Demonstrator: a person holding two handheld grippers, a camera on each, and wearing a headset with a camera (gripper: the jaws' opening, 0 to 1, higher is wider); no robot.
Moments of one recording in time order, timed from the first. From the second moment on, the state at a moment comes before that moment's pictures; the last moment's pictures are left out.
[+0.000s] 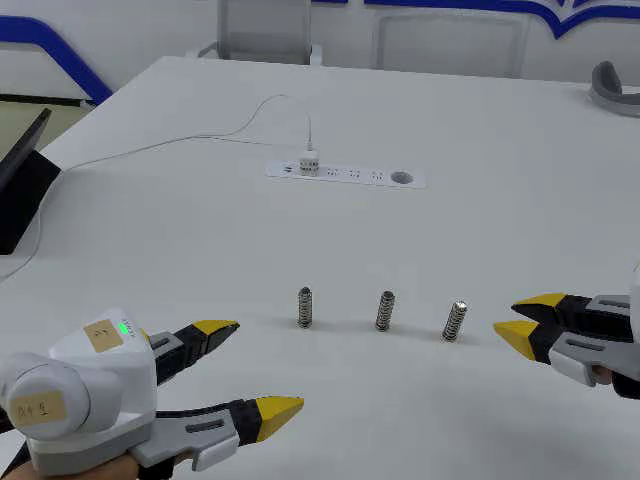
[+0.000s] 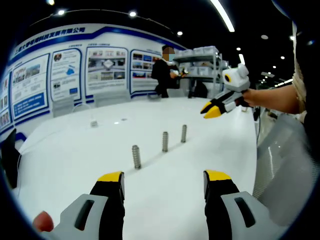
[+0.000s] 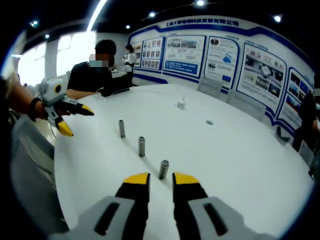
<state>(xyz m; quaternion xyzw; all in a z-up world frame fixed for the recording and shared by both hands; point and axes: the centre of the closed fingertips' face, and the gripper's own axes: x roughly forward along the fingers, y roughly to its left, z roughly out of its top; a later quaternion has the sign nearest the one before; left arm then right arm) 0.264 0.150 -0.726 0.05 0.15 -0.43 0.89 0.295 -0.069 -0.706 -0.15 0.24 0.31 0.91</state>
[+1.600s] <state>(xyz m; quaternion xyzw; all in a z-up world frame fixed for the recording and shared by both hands) 0.271 0.156 -0.716 0.05 0.14 -0.42 0.90 0.294 -0.077 -0.708 -0.14 0.22 0.31 0.91</state>
